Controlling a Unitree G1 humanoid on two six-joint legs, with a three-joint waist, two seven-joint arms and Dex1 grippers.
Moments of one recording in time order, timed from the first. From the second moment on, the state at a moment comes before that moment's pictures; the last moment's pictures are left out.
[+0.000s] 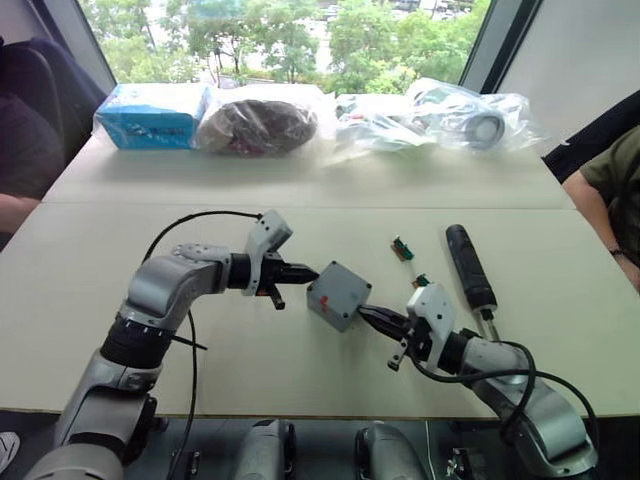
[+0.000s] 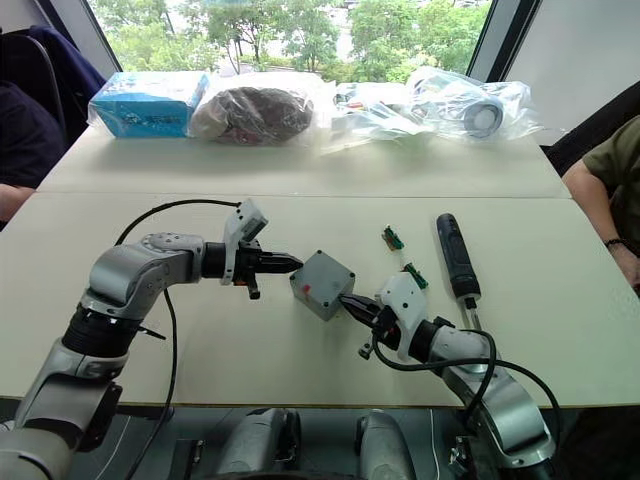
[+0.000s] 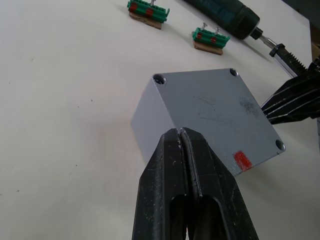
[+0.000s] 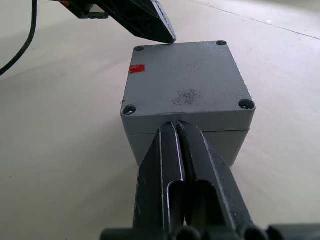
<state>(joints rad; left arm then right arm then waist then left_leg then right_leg) -0.62 0.52 -0.17 -0.07 -0.51 0.97 -0.89 0.07 -0.51 0.11 -0.53 0.37 0.45 0.63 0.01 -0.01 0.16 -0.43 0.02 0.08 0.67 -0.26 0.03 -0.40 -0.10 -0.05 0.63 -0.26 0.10</state>
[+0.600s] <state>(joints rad) -0.58 0.48 -0.23 0.01 -0.41 0.91 -0.86 0.00 -0.52 0.17 -0.41 0.24 0.43 0.62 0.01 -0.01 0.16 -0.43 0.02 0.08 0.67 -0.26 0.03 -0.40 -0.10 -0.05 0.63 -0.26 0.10</state>
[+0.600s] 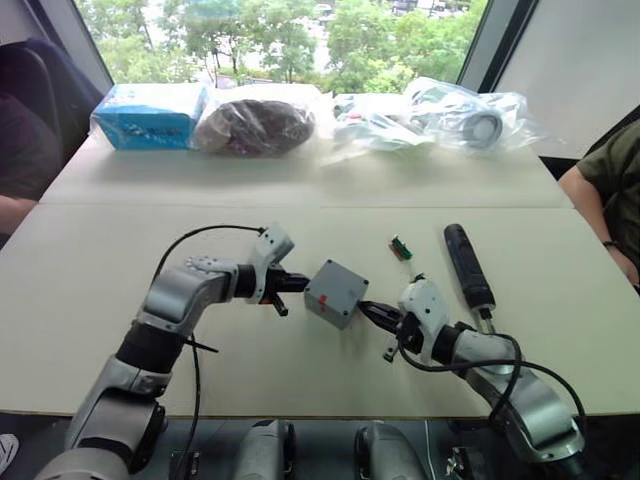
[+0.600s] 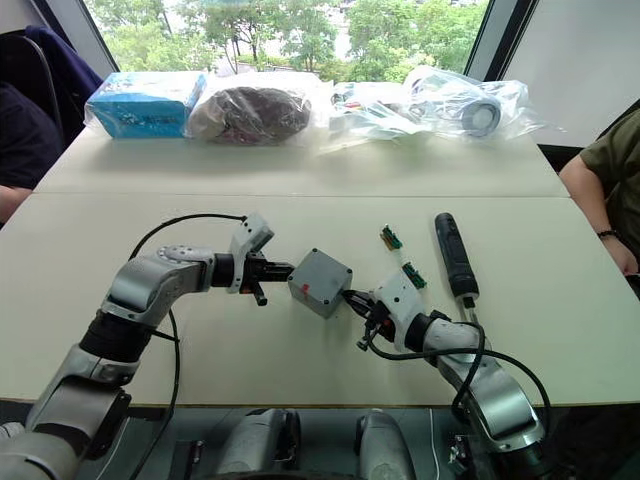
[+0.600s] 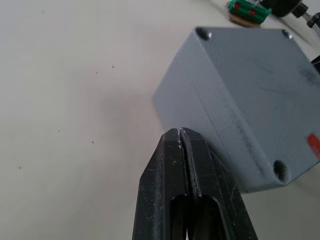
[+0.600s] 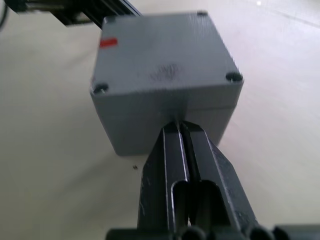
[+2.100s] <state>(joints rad) -0.70 0.50 -0.03 0.01 -0.43 0.77 -0.84 0.03 -0.45 -0.22 -0.62 0.38 0.66 0.49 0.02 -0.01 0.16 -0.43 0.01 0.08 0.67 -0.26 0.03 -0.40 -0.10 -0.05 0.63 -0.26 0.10</state>
